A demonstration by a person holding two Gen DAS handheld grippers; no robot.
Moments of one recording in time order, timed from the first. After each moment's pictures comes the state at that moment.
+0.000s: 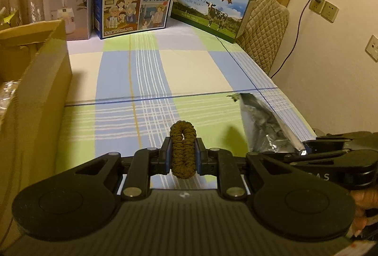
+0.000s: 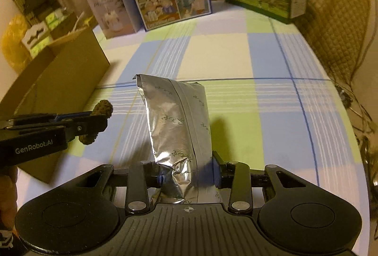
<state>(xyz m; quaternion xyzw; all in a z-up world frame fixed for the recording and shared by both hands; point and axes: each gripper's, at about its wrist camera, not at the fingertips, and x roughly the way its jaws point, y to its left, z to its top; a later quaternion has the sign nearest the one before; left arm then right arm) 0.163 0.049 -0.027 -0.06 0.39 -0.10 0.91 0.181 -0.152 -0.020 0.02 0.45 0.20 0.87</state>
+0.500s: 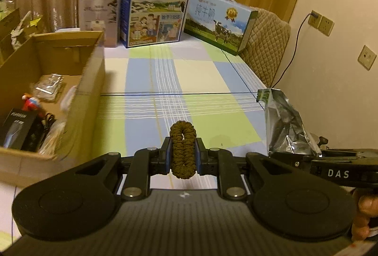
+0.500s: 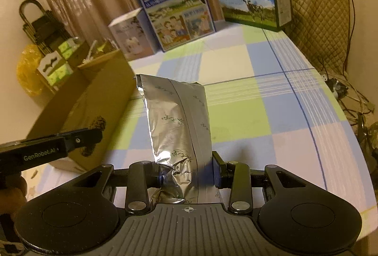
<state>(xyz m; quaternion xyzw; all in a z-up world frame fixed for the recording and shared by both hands) 0.059 0.066 0.025 -0.07 0.36 -0.06 0.93 0.079 -0.160 0.034 0.09 0.41 0.21 0.89</state>
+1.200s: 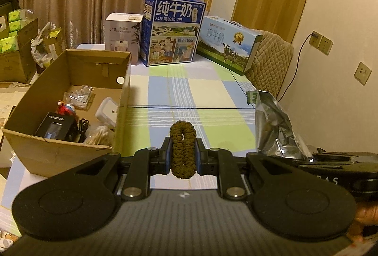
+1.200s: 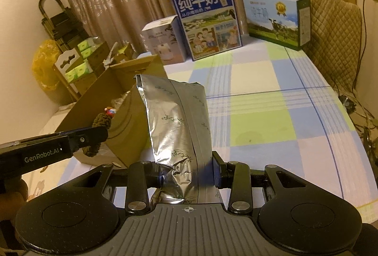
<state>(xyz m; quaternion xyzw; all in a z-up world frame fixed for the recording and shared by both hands) -0.008 0.099 0.070 -0.08 0.32 -0.04 0.94 0.028 -0.103 0.074 0.06 0.38 0.23 0.89</state>
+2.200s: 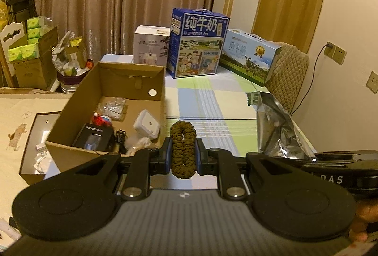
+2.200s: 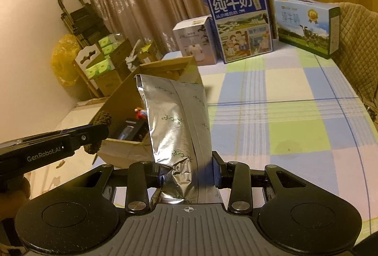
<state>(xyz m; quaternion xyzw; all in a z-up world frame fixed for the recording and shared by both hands) -0.028 0.157 0.095 -0.07 0.30 0.00 0.95 0.028 -0.048 0.086 0.06 0.37 0.28 0.88</state>
